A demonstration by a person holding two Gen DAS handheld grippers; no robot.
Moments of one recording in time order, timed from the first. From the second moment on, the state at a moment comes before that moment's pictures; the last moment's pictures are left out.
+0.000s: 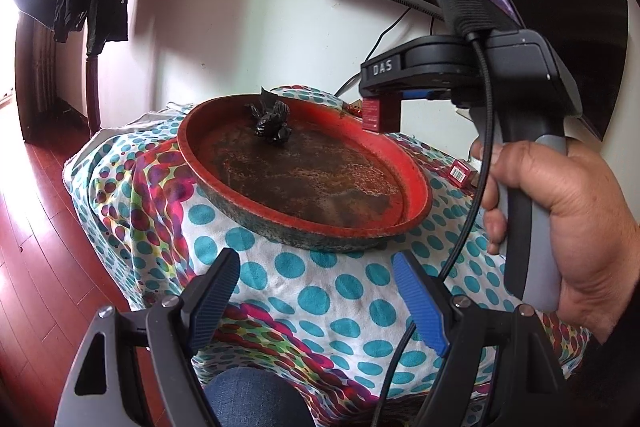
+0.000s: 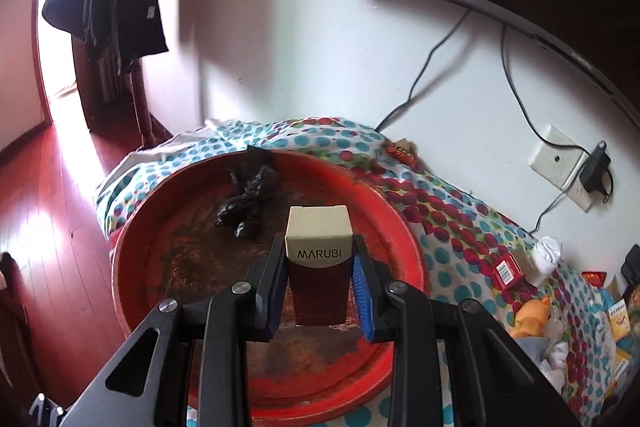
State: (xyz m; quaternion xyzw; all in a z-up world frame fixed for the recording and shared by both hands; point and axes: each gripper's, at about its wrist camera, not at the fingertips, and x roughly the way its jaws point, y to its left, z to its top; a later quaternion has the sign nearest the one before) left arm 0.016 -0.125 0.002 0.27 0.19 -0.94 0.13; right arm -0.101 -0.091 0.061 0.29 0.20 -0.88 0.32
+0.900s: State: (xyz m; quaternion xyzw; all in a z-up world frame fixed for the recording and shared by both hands) left arm 0.008 -0.143 -0.010 0.29 0.24 -0.92 0.13; right arm -0.163 -0.107 0.001 0.38 0.19 -0.85 0.30
